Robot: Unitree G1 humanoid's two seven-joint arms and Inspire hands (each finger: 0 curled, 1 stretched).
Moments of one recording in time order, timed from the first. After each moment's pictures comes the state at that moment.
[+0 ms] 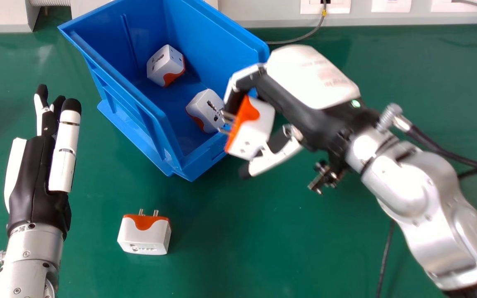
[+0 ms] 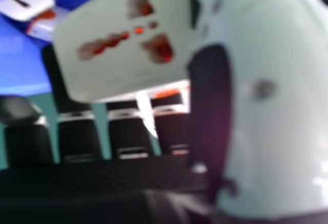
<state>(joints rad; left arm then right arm) 0.19 0.17 0.24 -0.33 -0.03 0.17 -0.04 -0.43 -0.30 0.31 -0.07 -0.69 -0.09 0.29</state>
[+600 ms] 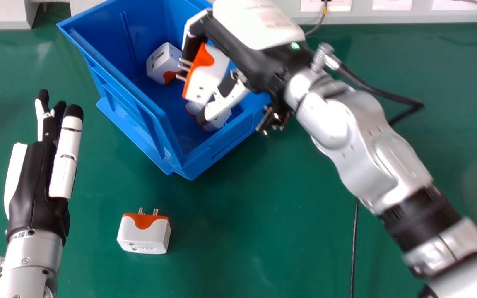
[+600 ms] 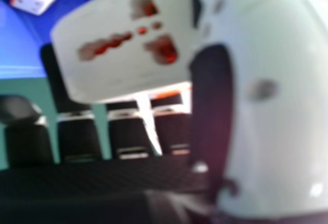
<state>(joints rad) 0.22 0.17 0.24 -0.34 -0.01 0.16 -0.06 -0.87 -0.14 0.44 0.47 -0.80 -0.05 0.12</state>
